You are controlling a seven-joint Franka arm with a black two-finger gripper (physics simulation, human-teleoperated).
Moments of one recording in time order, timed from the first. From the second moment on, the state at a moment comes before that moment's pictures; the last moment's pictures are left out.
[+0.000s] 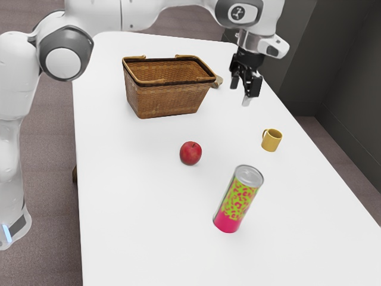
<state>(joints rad) 0.09 0.27 -0.12 -1.16 0.02 1.49 -0.05</state>
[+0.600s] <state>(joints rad) 0.09 0.21 -0.12 -1.24 0.07 1.44 -0.07</state>
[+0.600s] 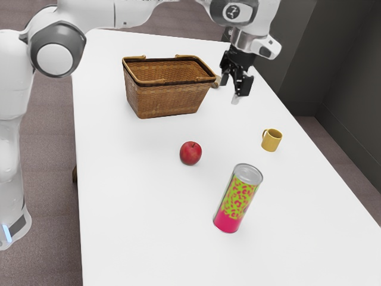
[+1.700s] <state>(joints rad) 0.12 -0.01 -0.09 -1.93 0.01 1.85 0.14</state>
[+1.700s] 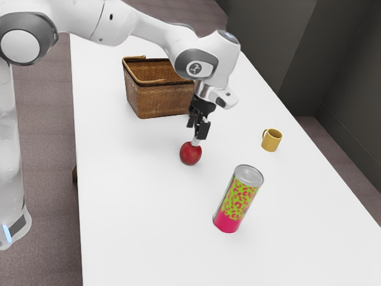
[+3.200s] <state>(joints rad) -0.02 0.08 -0.11 -1.77 0.03 1.86 0.22</state>
